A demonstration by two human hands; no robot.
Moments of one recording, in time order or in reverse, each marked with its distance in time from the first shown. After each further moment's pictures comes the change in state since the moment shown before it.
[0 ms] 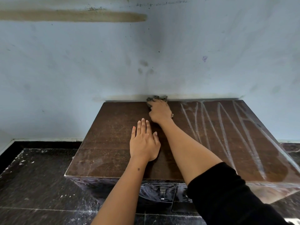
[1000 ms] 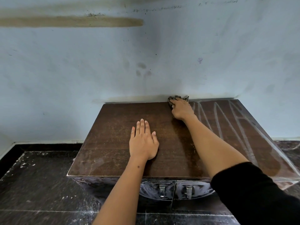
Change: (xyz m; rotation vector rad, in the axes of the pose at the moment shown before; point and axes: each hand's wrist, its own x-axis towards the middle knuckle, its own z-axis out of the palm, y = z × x) left_hand -0.002 0.000 -0.006 0.027 -0.027 0.002; right_hand -0.004 0.075 -0.039 0.001 -0.121 0.150
